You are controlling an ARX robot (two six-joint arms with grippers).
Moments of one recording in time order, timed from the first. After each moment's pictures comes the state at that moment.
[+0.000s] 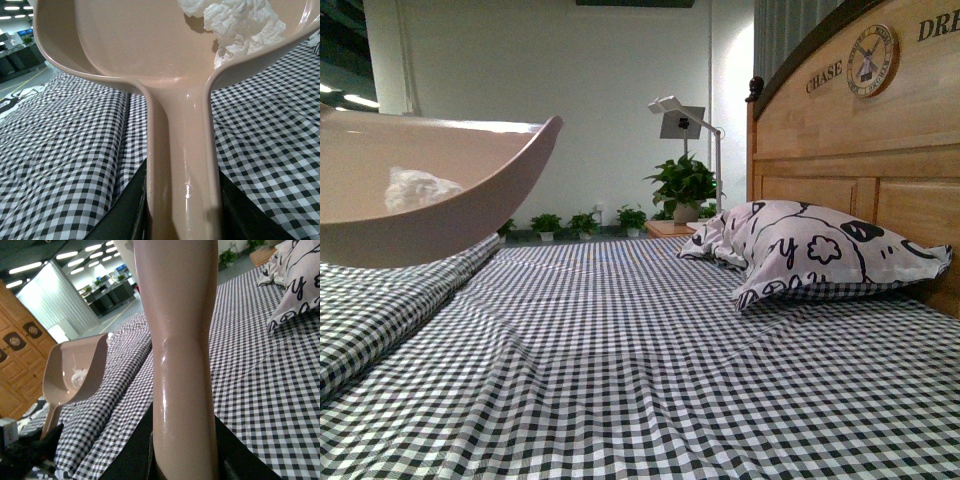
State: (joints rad) left arm -0.24 0.94 0.38 0.58 -0.24 0.32; right arm -0.19 0.58 0.67 0.05 -0.75 0.57
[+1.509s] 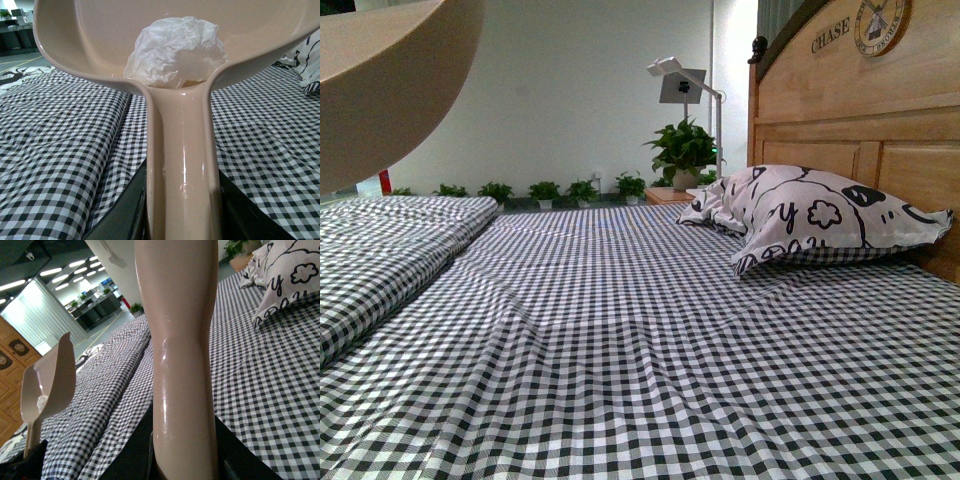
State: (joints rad) left arm -0.44 0.71 0.30 0.48 -0.49 0.14; right arm -0.11 0.43 0.63 -0.12 -0.57 0.59
